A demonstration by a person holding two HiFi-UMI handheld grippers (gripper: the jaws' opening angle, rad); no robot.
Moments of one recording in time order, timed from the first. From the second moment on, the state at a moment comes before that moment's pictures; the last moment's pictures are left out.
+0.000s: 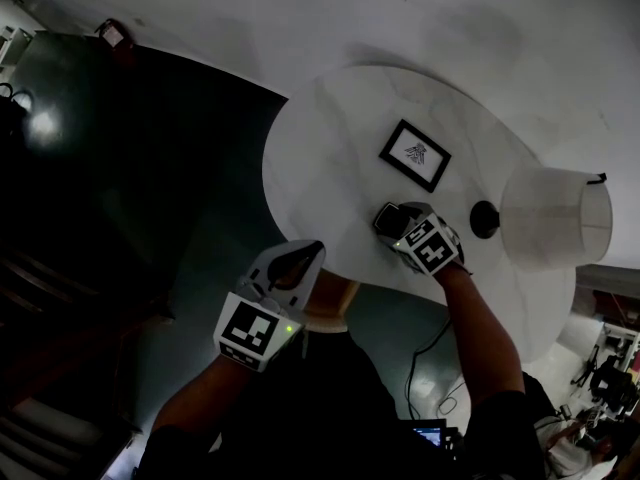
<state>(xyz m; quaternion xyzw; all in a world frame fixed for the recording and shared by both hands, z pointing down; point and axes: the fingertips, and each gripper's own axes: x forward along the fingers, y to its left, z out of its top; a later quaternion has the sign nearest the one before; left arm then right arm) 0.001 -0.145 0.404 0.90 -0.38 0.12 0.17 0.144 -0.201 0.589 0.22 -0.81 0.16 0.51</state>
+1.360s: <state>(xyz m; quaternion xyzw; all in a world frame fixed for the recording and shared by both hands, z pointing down) -0.036 -0.105 0.400 0.91 -0.37 0.13 0.16 0.138 -0.162 0.591 0.27 -0.78 0.18 0.53</state>
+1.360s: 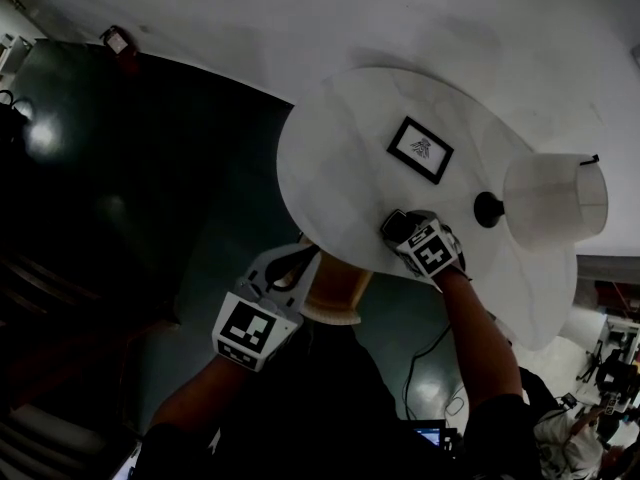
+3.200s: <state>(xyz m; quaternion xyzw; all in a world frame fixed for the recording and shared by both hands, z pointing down) -0.070 -0.044 0.367 0.92 -0.36 0.11 0.13 0.075 -0.097 0.505 0.25 -0.82 0.14 0.49</state>
